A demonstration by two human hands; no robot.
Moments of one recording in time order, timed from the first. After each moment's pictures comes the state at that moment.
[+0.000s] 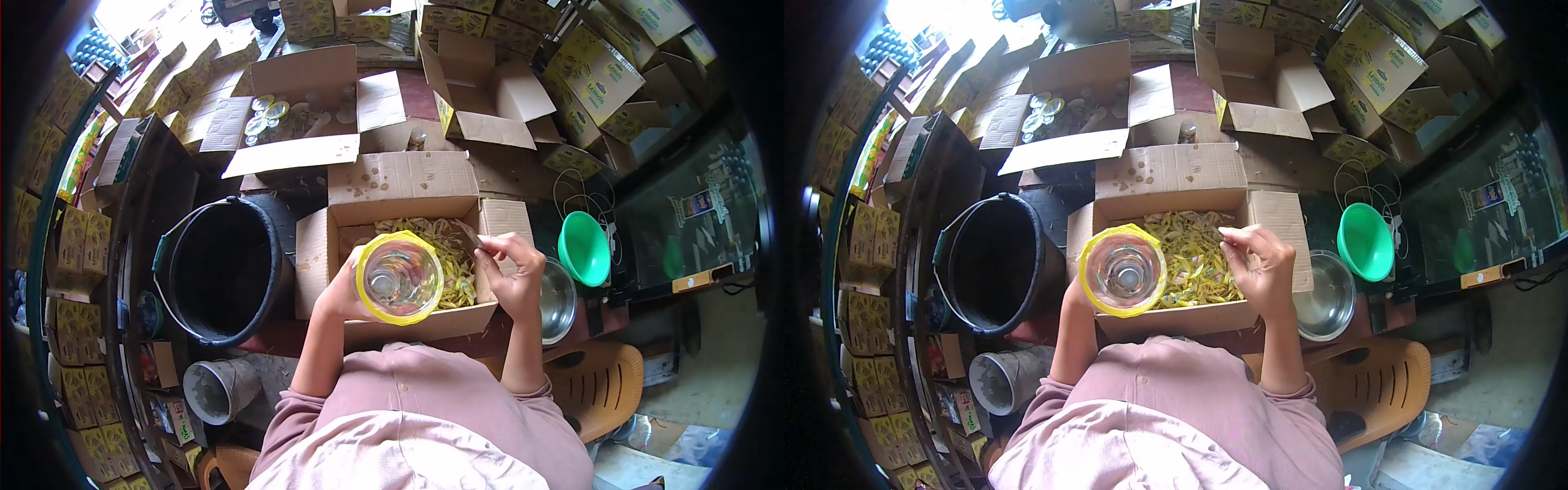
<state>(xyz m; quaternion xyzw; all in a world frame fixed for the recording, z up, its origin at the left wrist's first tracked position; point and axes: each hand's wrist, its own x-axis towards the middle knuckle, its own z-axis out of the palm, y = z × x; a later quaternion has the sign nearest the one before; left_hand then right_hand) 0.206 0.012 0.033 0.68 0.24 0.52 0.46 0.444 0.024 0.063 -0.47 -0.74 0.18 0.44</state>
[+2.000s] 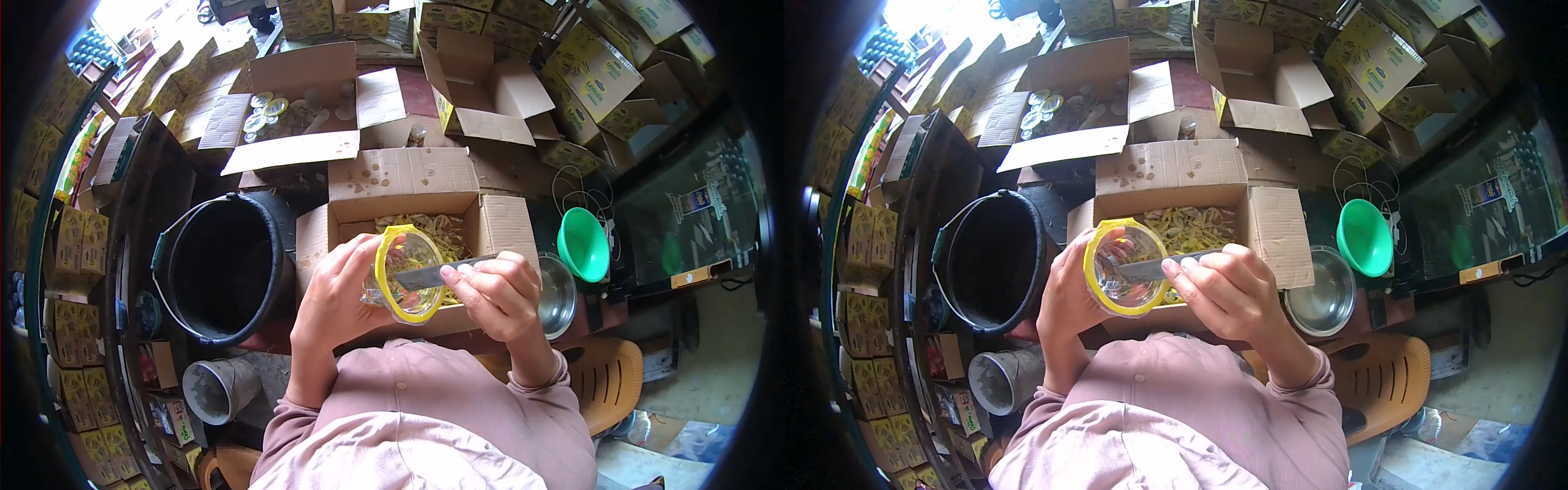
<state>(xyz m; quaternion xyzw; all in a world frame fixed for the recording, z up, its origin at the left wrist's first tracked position) 0.202 -0.021 0.079 0.74 0.44 0.46 0.21 0.409 0.000 0.098 -0.23 -0.86 -0.17 0.42</state>
